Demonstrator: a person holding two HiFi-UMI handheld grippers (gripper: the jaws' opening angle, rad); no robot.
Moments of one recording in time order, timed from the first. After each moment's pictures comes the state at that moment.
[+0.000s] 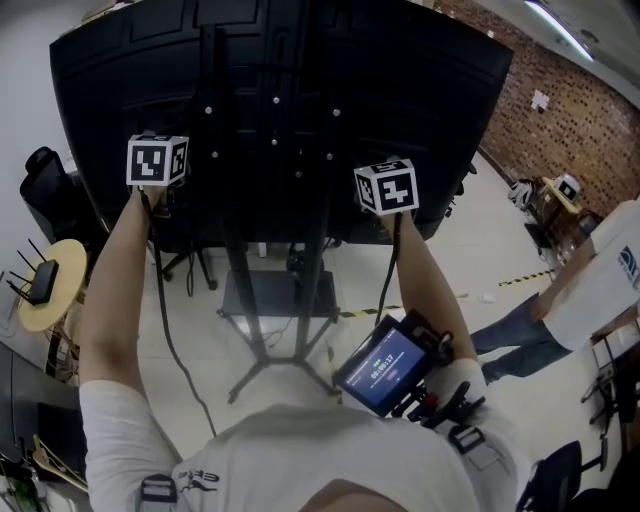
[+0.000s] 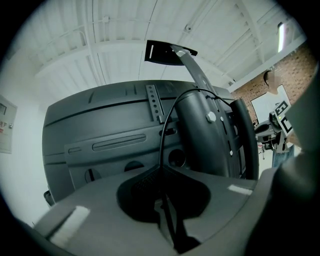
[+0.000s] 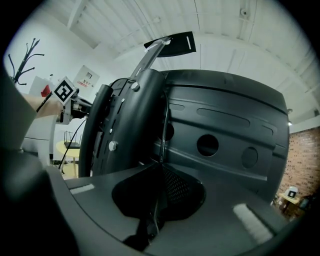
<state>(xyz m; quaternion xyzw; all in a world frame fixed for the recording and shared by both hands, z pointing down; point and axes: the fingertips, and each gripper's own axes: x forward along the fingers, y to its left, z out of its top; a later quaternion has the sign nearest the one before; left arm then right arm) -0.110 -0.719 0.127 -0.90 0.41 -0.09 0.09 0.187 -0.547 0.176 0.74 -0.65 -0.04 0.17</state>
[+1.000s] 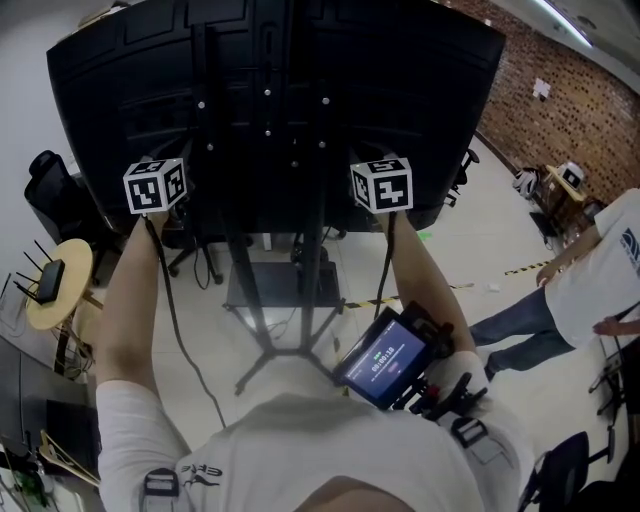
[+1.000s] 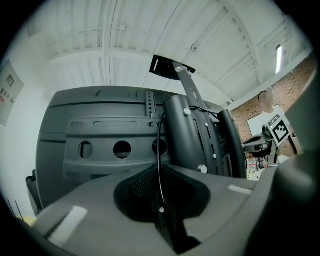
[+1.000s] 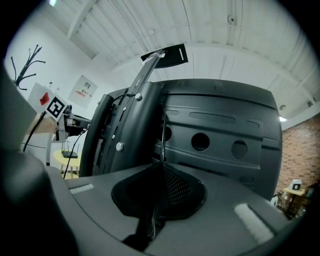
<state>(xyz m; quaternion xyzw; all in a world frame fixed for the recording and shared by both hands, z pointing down) -0.106 -0.691 0.152 -0.92 0.38 0.01 0.06 0.185 -0.531 0.175 0.75 -0.65 -0.07 0.12</state>
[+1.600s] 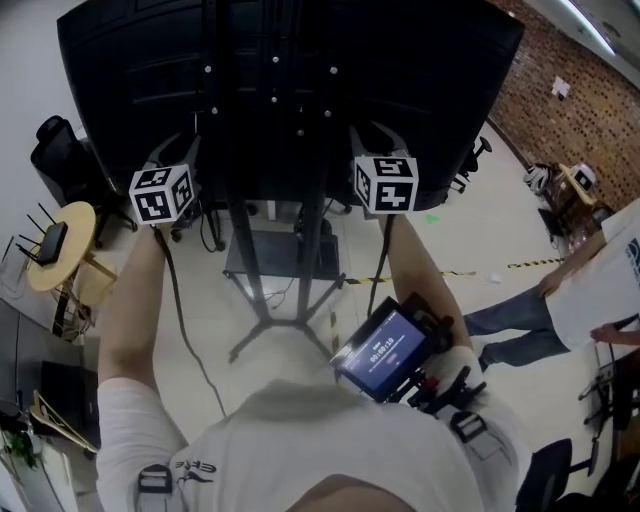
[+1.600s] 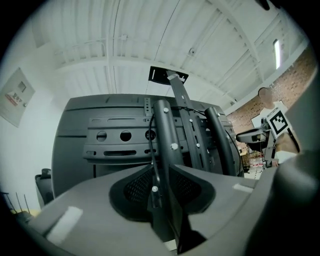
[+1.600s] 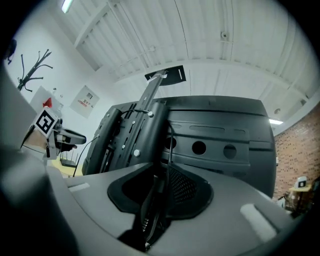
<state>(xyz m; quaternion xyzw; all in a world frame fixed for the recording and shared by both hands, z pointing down) -0.127 -0.636 0.195 -0.91 0.41 0.04 0.07 0.164 -0.498 0.171 0.74 -0.65 -0.12 0.05</state>
